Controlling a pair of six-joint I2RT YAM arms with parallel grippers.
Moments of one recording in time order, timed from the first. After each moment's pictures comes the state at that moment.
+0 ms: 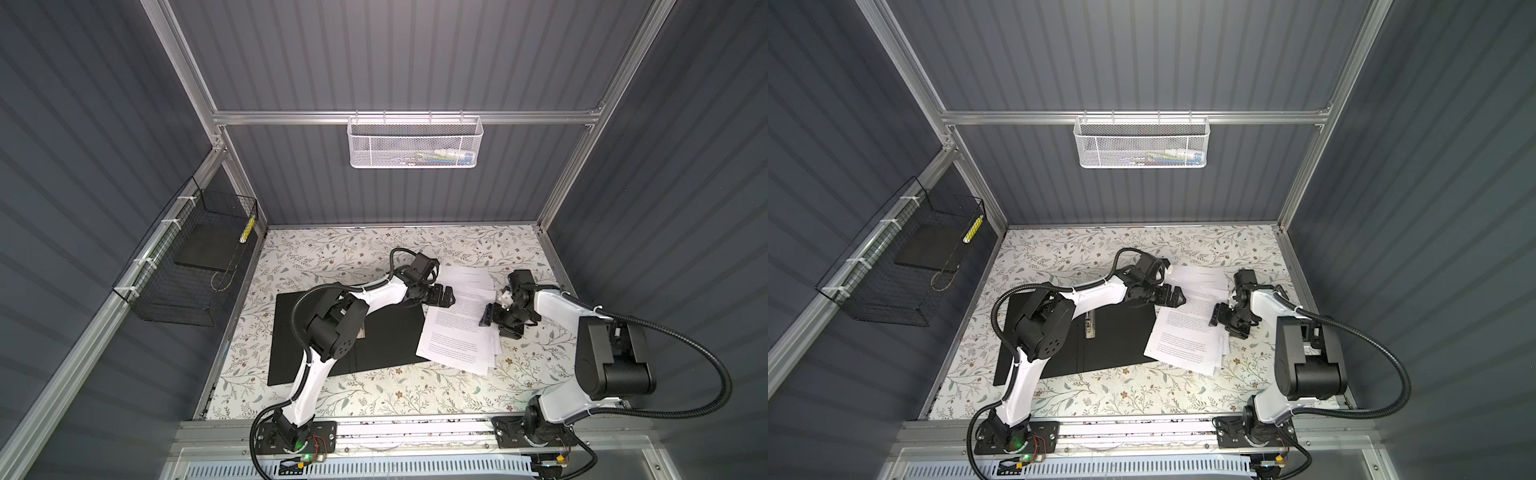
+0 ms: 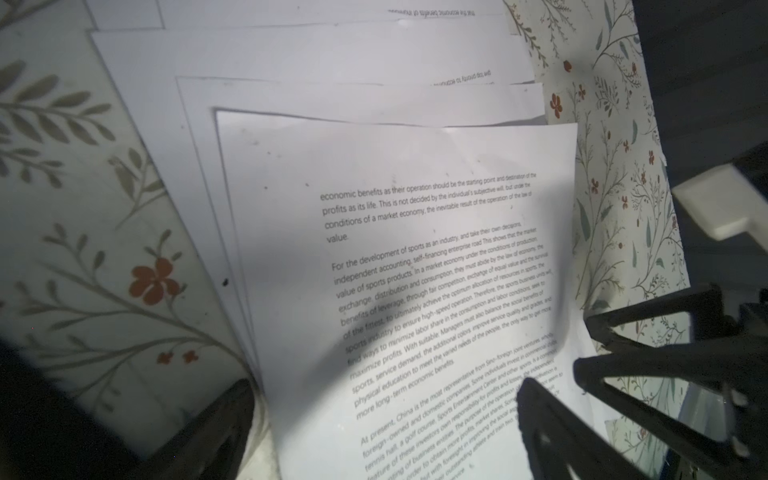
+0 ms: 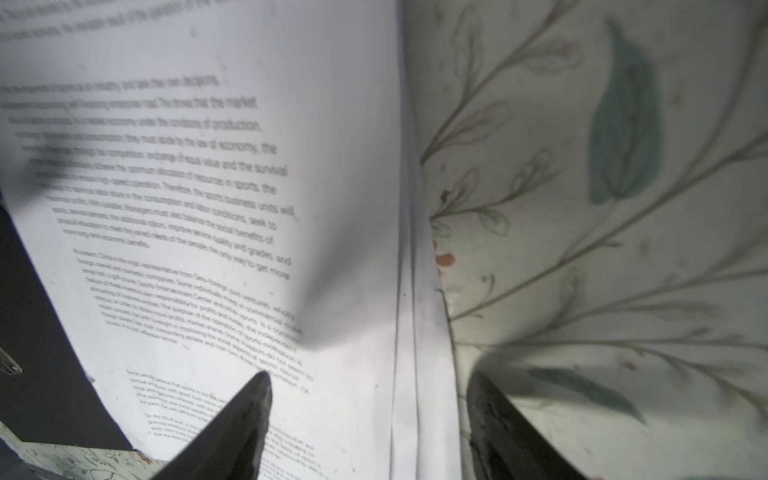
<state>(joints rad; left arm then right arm) -0.76 2.22 1.62 -0.32 0.35 -0.45 0.02 1.59 0.86 -0.69 -0.29 0.36</state>
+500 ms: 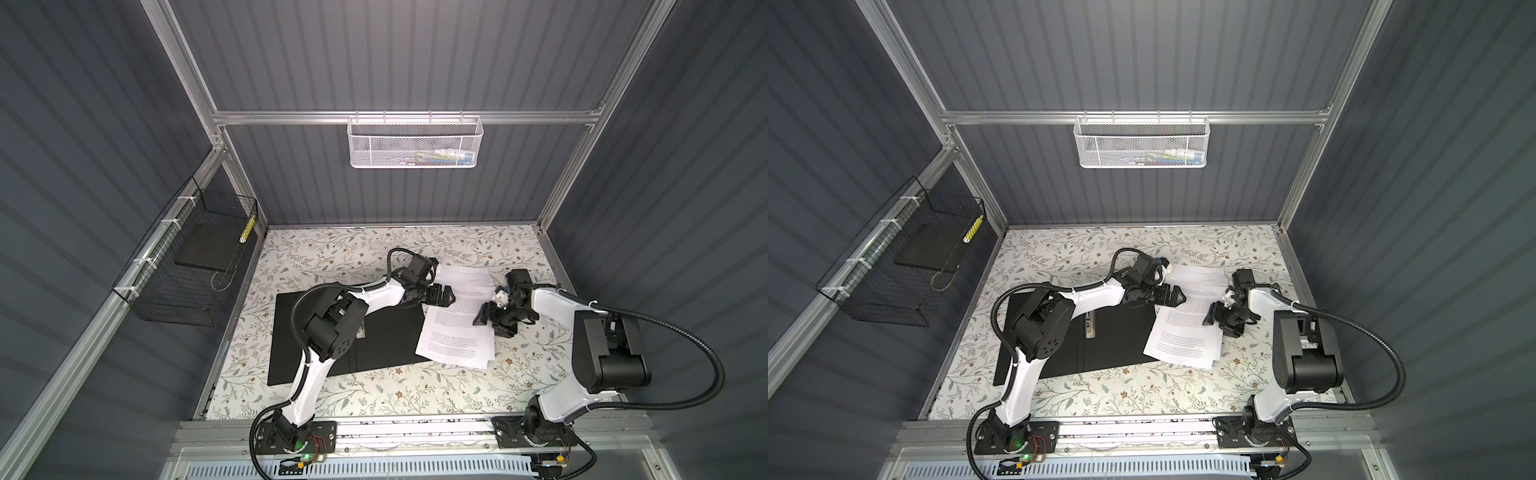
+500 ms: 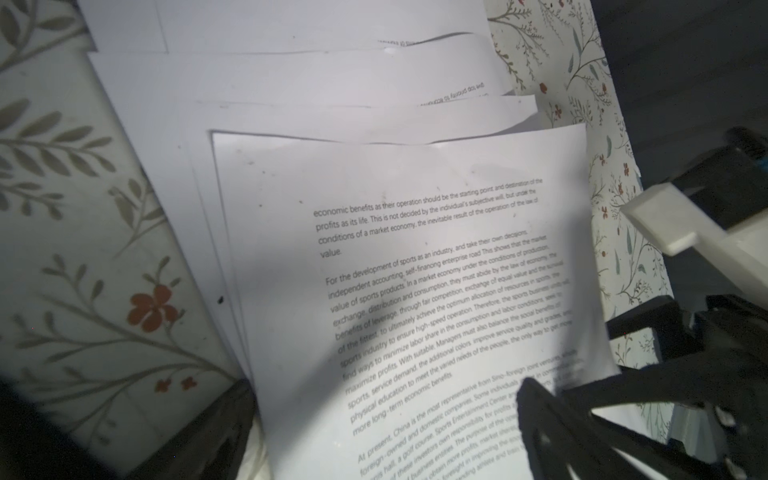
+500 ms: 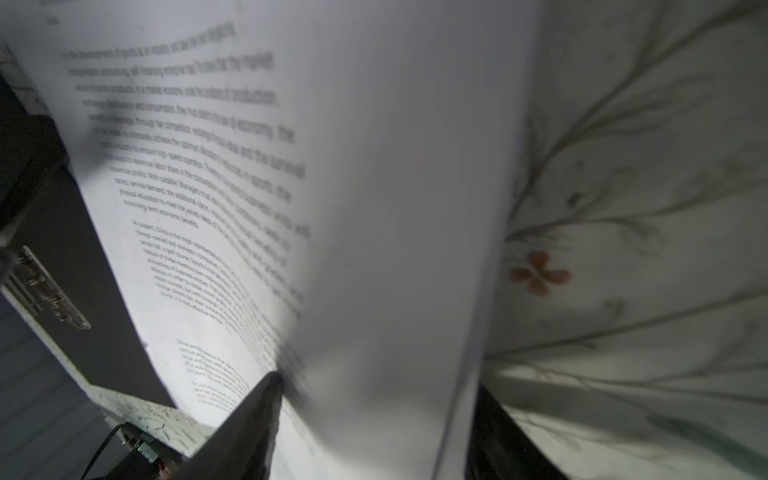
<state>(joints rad) -0.76 2.21 1.56 -0.19 0.37 -0.46 0.03 1.64 0.88 -0.67 -0.45 0.35</state>
